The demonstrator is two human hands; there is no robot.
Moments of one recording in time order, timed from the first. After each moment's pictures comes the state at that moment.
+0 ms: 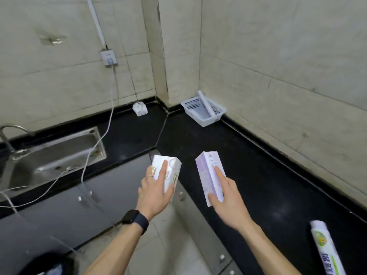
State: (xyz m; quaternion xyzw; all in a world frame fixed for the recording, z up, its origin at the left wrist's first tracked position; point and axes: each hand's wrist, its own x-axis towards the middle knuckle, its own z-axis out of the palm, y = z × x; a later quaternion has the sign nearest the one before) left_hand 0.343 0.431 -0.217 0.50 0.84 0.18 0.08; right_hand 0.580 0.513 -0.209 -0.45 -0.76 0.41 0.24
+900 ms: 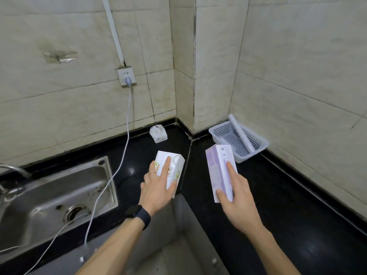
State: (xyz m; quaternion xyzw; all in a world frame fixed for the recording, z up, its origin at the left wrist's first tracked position) left_hand 0.077 0.631 -0.206 0.49 0.85 0.19 0.06; right_hand 0.328 0.707 -0.187 -0.42 -0.77 0.36 0.32
